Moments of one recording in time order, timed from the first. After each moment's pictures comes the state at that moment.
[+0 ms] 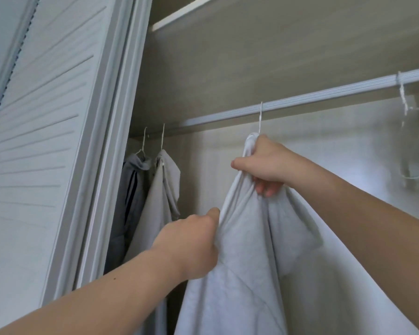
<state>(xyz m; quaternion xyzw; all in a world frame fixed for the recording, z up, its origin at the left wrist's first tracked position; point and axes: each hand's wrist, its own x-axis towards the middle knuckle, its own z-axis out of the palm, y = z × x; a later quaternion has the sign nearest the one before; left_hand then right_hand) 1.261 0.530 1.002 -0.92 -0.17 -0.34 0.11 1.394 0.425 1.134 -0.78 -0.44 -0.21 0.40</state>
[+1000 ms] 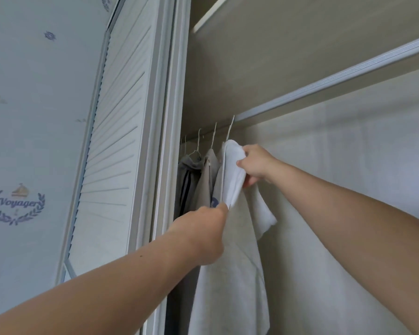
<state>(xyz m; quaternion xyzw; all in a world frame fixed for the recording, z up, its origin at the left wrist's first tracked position) 1.223 0.573 1.009 -0.89 -0.36 -0.25 0.11 1.407 0.590 1.136 -0.65 -0.58 -0.04 0.49</state>
